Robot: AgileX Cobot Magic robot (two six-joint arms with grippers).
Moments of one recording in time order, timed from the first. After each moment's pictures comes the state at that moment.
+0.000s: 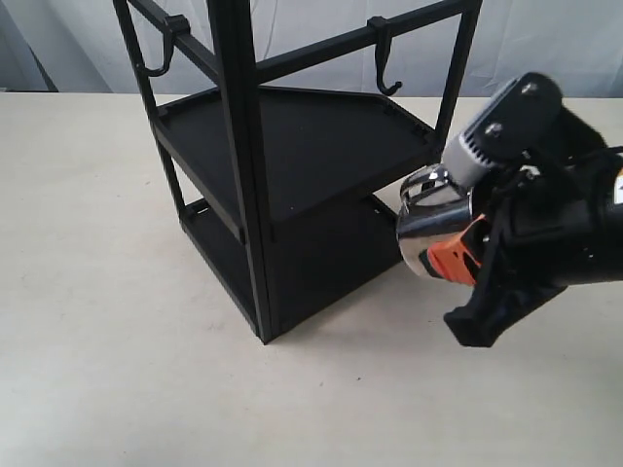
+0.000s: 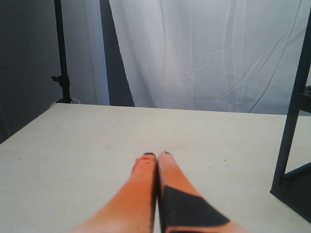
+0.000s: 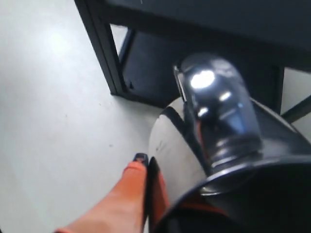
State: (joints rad) left arm 0.12 0.00 0.00 0.00 0.13 -0.01; right arm 0.54 1.05 -0.70 0.47 0.63 -0.64
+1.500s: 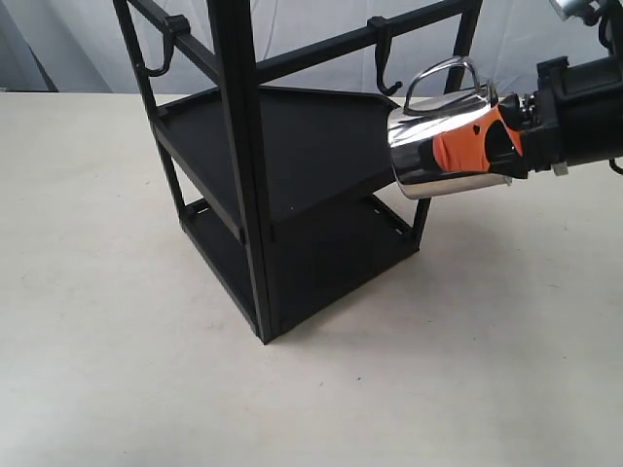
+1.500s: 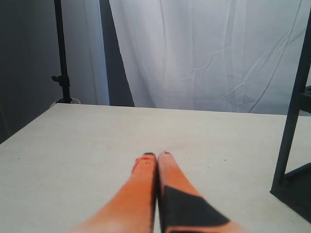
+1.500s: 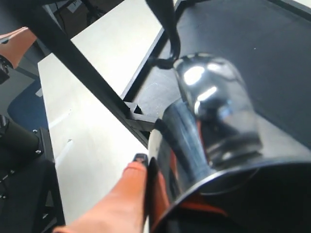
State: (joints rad) left arm 0.12 0.00 0.00 0.00 0.13 -0.01; right arm 0.00 1.41 -0.89 1.24 1.21 -1.38
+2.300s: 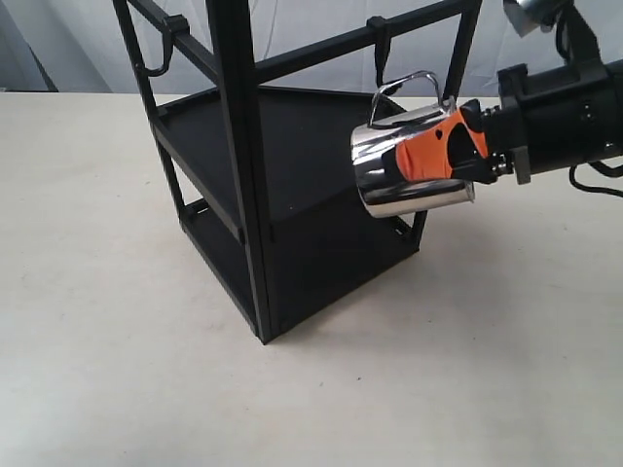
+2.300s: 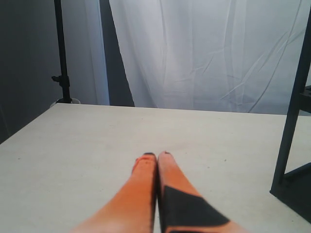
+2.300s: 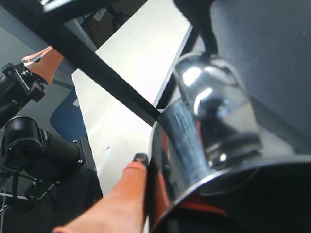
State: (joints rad) left arm 0.12 0.00 0.00 0.00 0.13 -0.01; right arm 0.09 1.45 -0.90 1.29 1.22 -1.24
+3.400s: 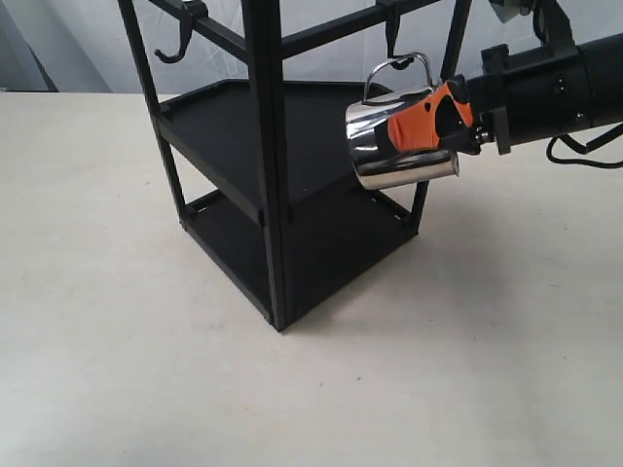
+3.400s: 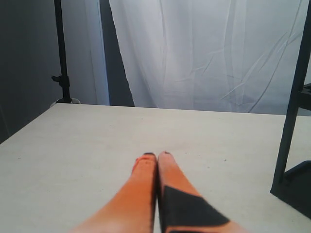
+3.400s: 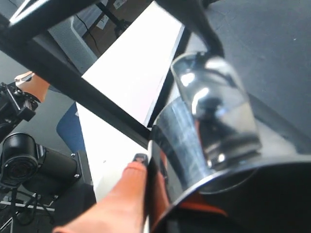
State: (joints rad) left arm 0.12 0.00 0.00 0.00 0.13 -0.01; right arm 0.08 1.60 -1.01 1.32 1.24 -1.25
